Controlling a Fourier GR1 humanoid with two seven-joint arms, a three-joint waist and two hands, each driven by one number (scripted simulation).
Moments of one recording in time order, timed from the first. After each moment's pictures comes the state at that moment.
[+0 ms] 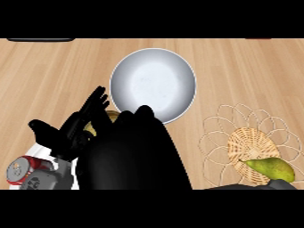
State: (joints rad) left arm -0.11 0.15 -0.19 -1.56 0.26 -0.01 0.14; right arm -0.94 -0.01 0.71 -1.95 0.80 0.36 1.07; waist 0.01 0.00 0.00
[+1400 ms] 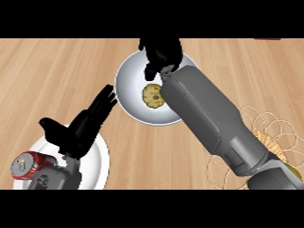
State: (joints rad) left arm -0.14 0.10 -0.20 -1.55 0.22 -0.03 0.14; right arm -1.15 0.00 0.35 -0.73 0.81 -0.09 0.53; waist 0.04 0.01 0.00
